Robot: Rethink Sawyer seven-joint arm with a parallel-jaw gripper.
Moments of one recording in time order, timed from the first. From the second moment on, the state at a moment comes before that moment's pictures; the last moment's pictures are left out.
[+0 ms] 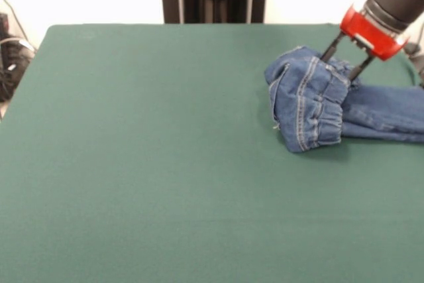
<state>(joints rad) 0.34 -0.42 -0.06 1.37 -0.44 0.87 2.94</state>
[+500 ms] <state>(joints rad) 0.34 -0.37 -0.06 1.36 -0.41 0.87 2.94</state>
